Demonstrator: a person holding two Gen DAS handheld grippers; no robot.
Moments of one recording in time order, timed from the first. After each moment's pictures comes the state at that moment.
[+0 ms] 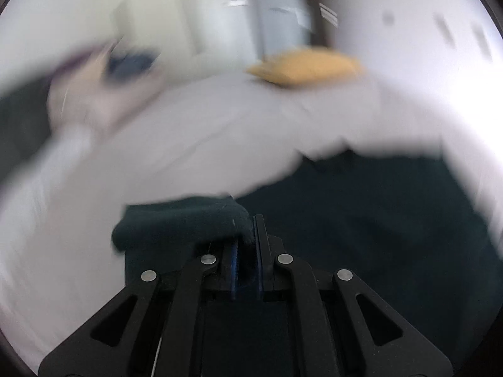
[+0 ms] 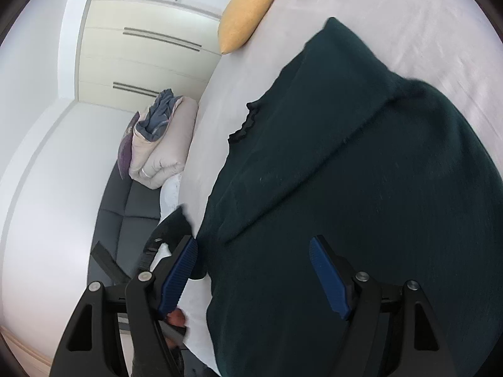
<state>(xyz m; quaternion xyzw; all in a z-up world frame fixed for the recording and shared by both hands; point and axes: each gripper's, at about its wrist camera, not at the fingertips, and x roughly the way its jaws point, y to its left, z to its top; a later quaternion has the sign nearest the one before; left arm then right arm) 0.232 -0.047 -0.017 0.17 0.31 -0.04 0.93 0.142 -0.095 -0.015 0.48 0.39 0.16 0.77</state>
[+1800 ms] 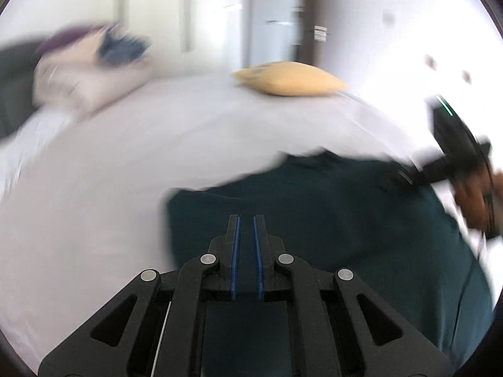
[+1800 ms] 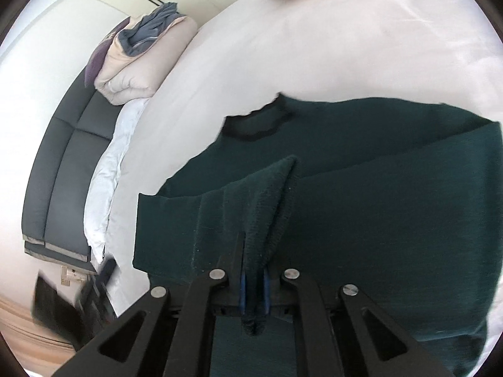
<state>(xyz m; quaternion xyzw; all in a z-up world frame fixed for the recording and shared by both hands) 0.235 0.134 -0.002 -0.02 0.32 -0.09 0.94 0.325 -0.036 -0.002 0.25 0.53 0.20 0.79</state>
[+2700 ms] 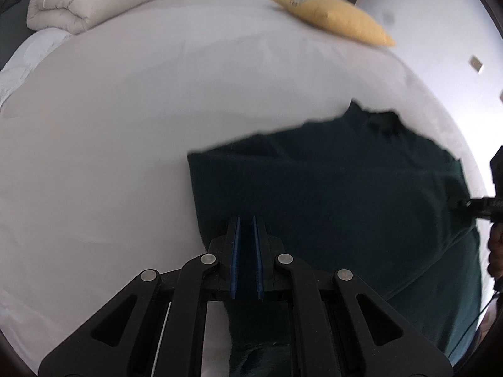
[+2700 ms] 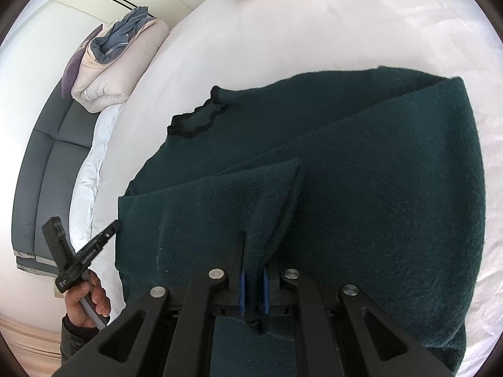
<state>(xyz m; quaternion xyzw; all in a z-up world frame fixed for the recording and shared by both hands) 0.329 0.196 -0.070 -0.04 0.50 -0.08 0.86 0.317 -0.081 -0.033 0.26 0.55 0.16 0.78</state>
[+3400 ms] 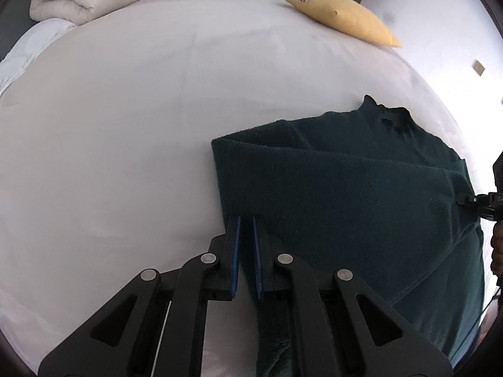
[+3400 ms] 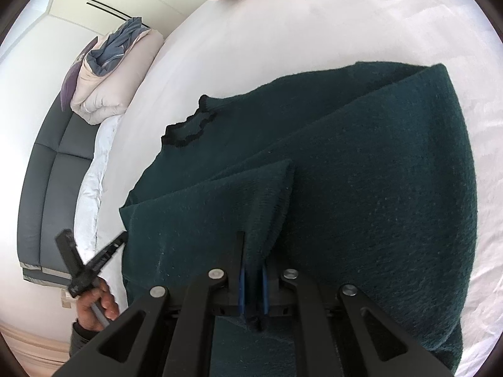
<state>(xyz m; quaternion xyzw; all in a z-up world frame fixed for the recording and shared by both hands) 0.326 0.191 -0.085 -0.05 0.49 -0.08 0.86 0.315 -0.095 -0.038 0.29 0.54 0.15 0.78</state>
